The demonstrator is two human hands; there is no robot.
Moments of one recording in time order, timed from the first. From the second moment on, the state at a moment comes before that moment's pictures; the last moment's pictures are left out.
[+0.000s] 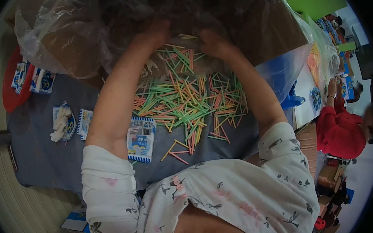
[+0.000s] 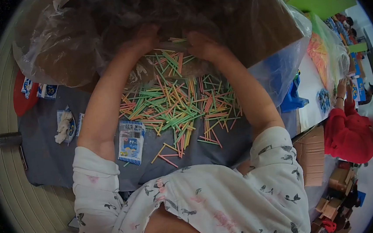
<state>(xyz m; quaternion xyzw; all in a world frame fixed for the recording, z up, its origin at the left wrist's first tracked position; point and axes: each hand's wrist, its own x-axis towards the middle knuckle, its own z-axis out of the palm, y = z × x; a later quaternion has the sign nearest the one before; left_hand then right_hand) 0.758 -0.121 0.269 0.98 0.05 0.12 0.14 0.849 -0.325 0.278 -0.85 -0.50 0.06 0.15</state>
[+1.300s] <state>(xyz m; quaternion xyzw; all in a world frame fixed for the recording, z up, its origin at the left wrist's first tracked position) 0.743 -0.068 0.285 0.88 0.05 0.39 0.27 0.833 -0.365 0.359 -0.71 -0.35 0.15 0.59</state>
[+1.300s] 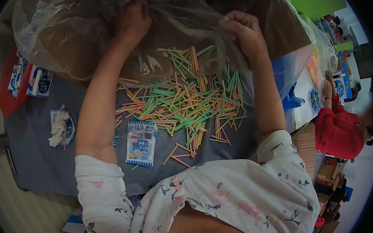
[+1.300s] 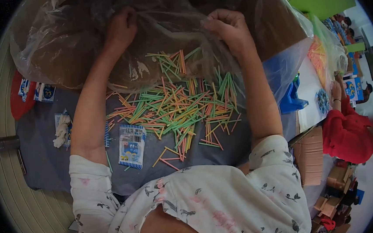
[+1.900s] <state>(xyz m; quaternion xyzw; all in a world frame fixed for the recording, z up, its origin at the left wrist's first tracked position) 0.703 -0.114 0.331 0.87 -0.02 0.42 0.25 0.748 -0.382 0.415 -0.70 -0.48 -0.45 0.29</state>
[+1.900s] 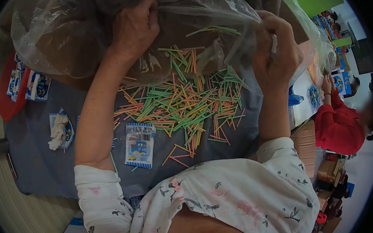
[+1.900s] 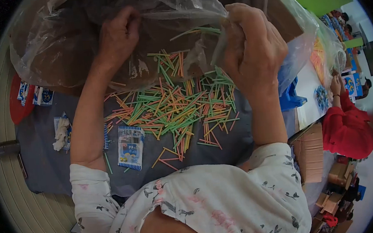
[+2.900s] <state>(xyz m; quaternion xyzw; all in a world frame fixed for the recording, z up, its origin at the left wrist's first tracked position) 0.717 -0.102 0.334 0.87 0.02 0.40 0.27 0.729 -0.329 0.327 -0.74 -0.60 -0.22 0.19</state>
